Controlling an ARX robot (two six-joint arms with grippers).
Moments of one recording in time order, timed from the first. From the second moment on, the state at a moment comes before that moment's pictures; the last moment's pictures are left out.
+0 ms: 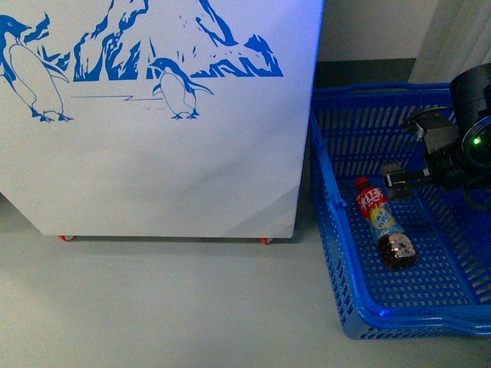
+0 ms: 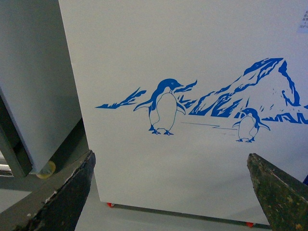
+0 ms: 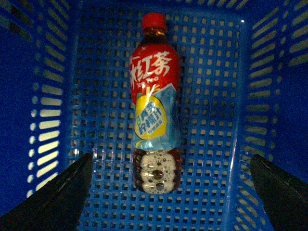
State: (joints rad) left arm 0.00 0.00 0.01 0.00 0.00 0.00; right arm -0.07 2.56 1.44 0.09 0.00 -0.15
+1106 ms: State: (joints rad) left arm 0.00 0.00 0.01 0.00 0.00 0.00; right arm -0.07 2.95 1.85 -0.04 -0.12 -0.15
